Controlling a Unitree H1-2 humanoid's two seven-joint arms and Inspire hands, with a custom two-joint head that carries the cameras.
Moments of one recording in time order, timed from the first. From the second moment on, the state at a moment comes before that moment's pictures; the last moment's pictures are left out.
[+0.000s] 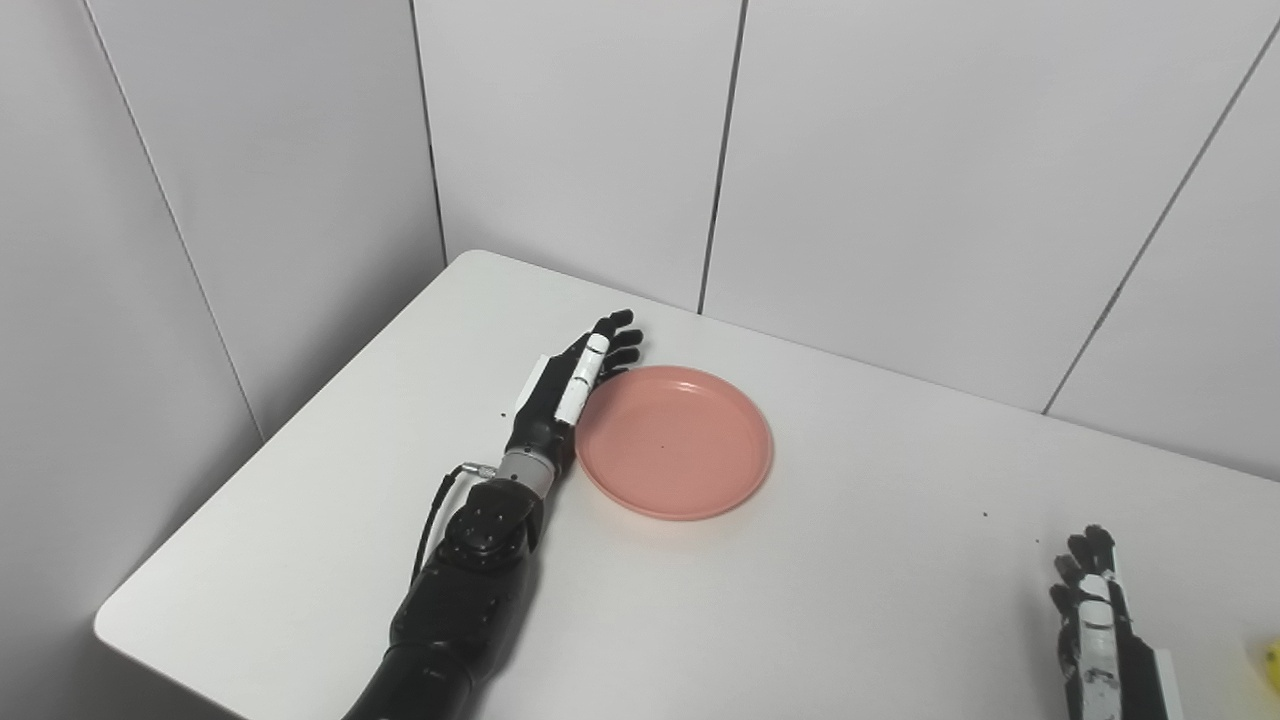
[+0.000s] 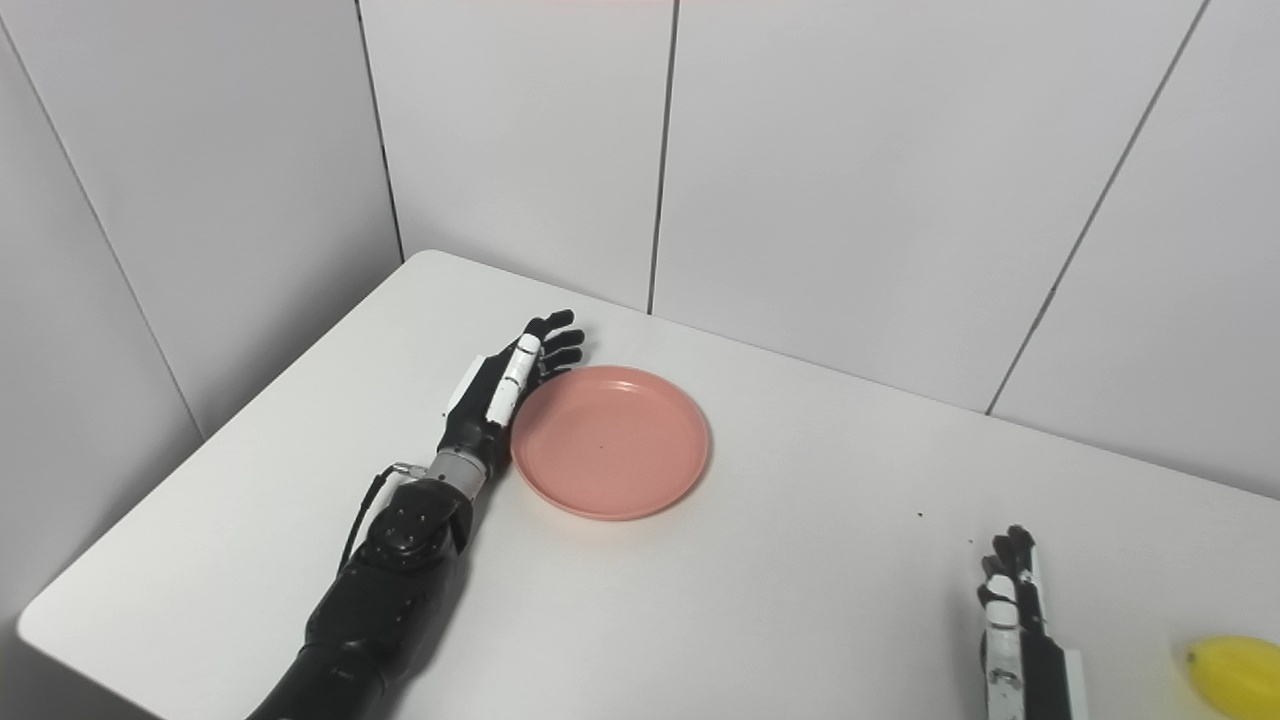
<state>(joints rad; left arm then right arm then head) -0.45 0.16 0.10 0.50 -0.09 -0.18 -0.02 -0.09 -0.02 0.01 -0.01 0.01 -0.05 0.03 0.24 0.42</state>
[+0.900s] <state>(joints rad) -0.45 0.13 0.08 0.50 -0.12 -0.17 -0.13 -0.16 0.02 0.03 0.08 -0.06 -0.14 -0.02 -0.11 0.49</state>
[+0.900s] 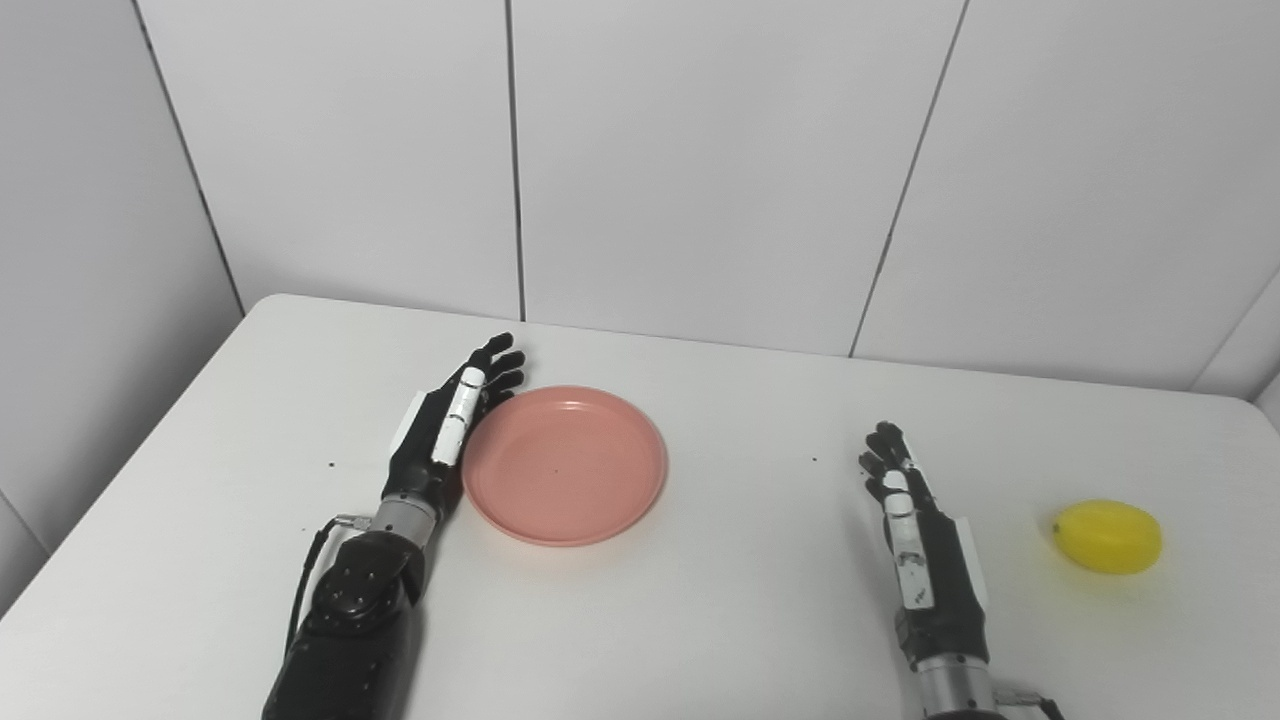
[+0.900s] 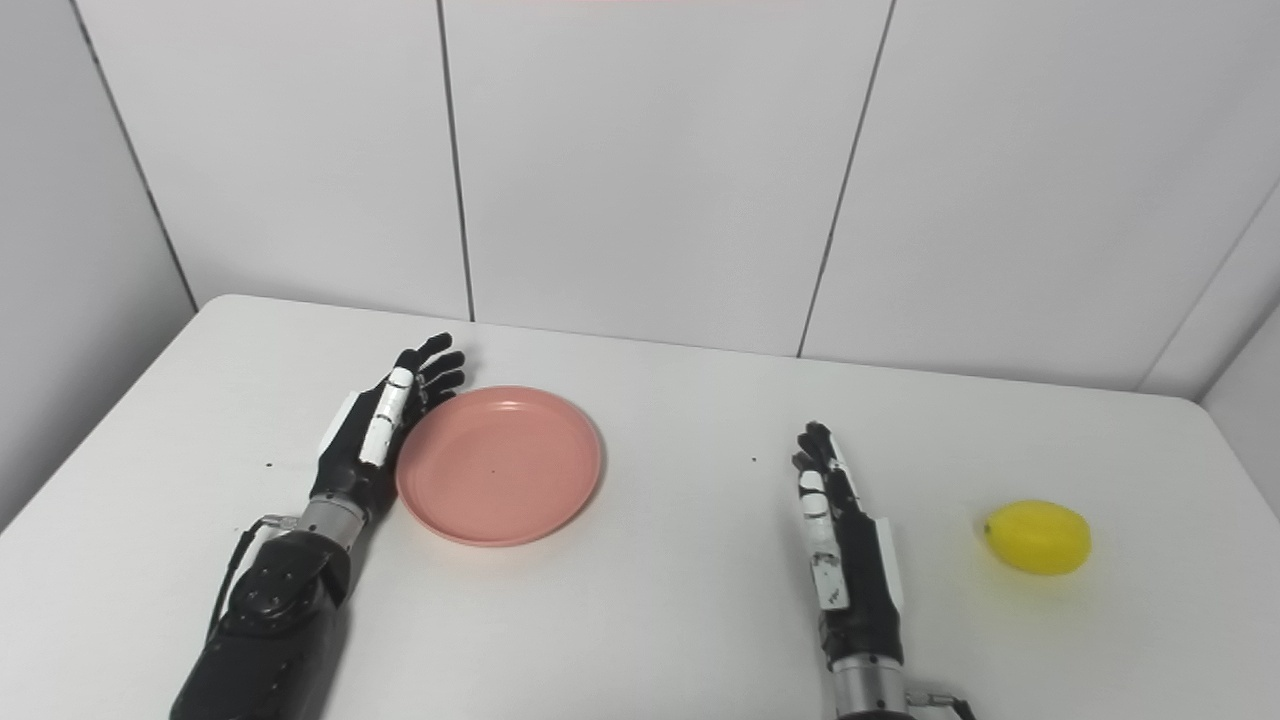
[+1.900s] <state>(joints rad) -0.33 -0.02 0.03 0.30 -0.12 -0.10 -0.11 -0.18 0.05 0.03 0.12 -0.12 -0.21 -0.08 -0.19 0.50</state>
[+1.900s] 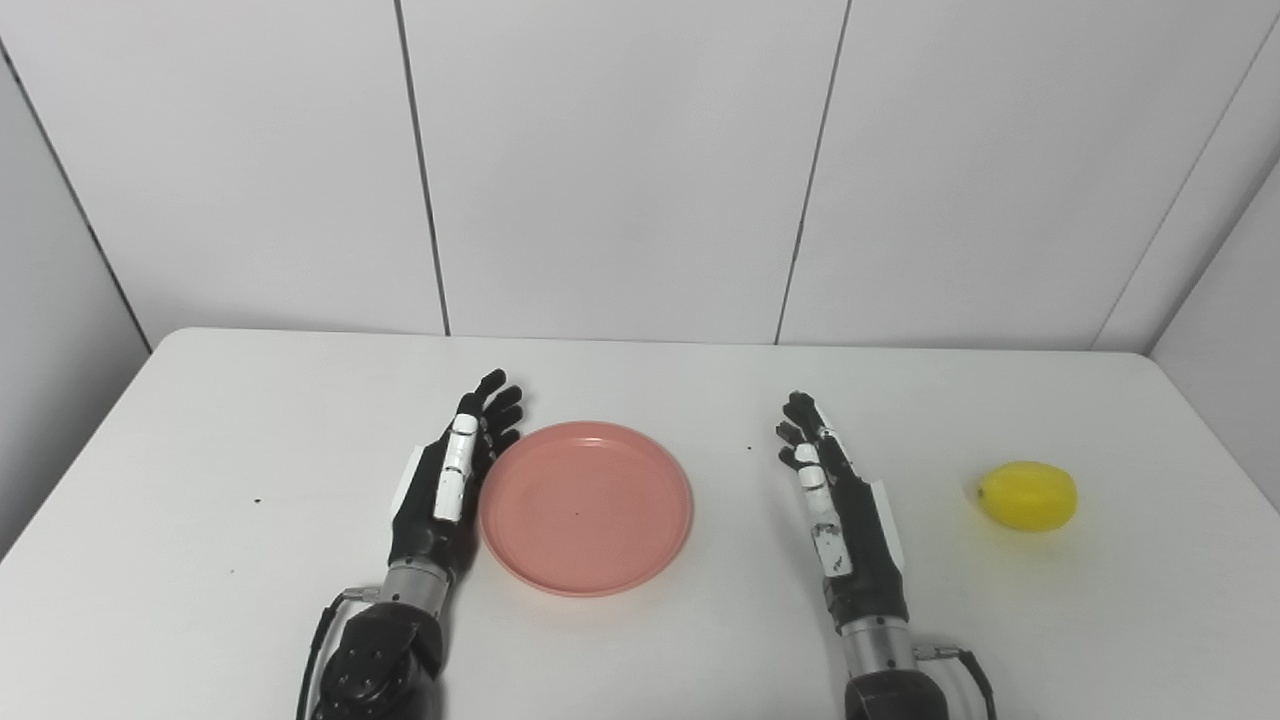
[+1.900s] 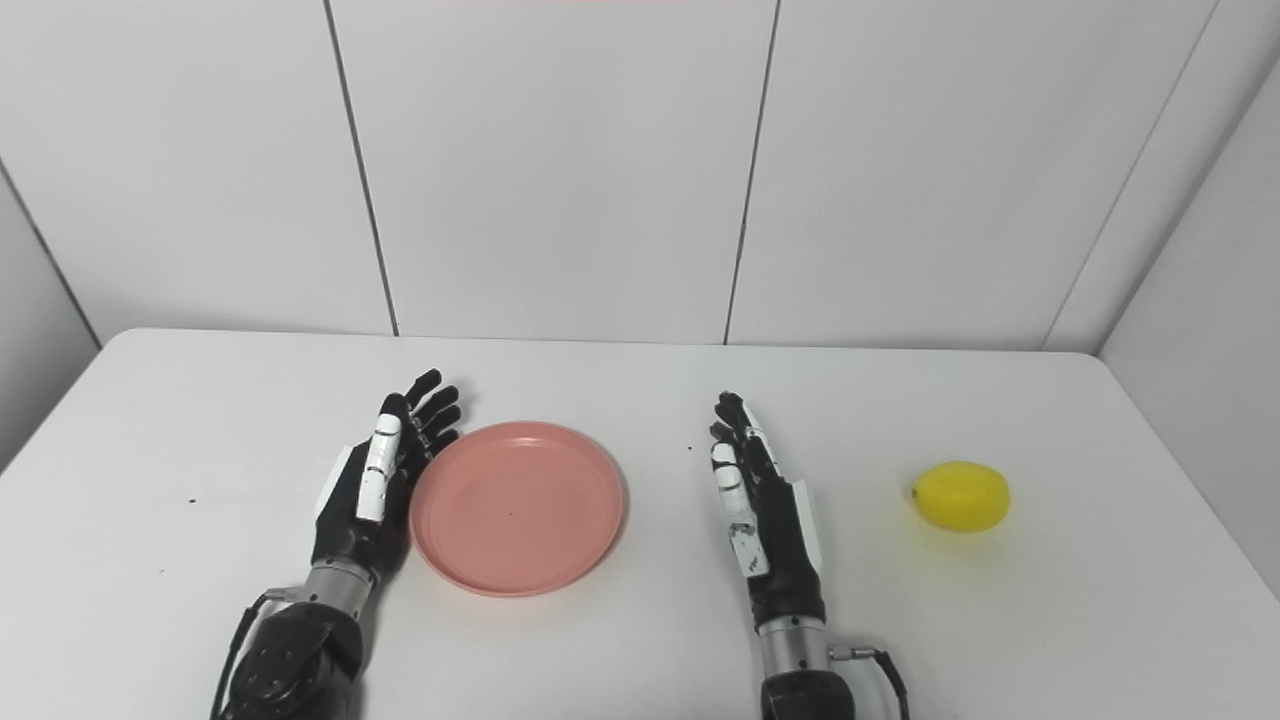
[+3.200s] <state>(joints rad) -0.35 -0.13 -0.07 0.38 -0.02 -0.23 -0.05 -0.15 -0.02 -0.03 0.04 -0.14 -0.13 -0.09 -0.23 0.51</state>
